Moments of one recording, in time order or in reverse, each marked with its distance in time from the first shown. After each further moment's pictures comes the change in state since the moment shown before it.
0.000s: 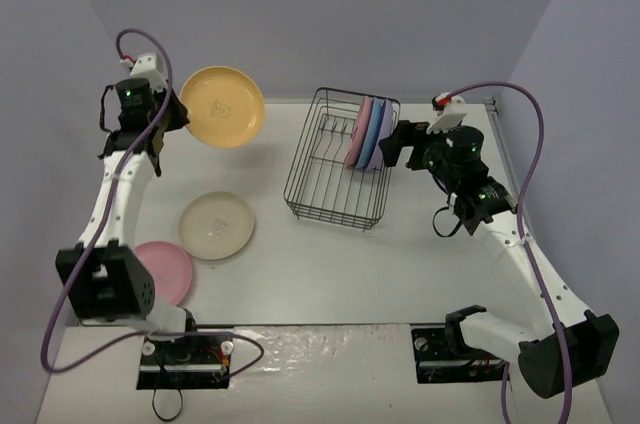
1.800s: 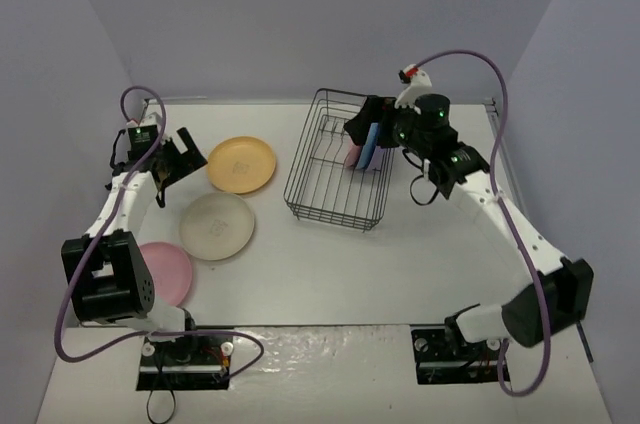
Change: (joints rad) left arm 0.081 -0.024 -0.325 -0.068 0.022 -0.209; right arm 0.090 0.260 0.264 -0.025 -0.090 0.131
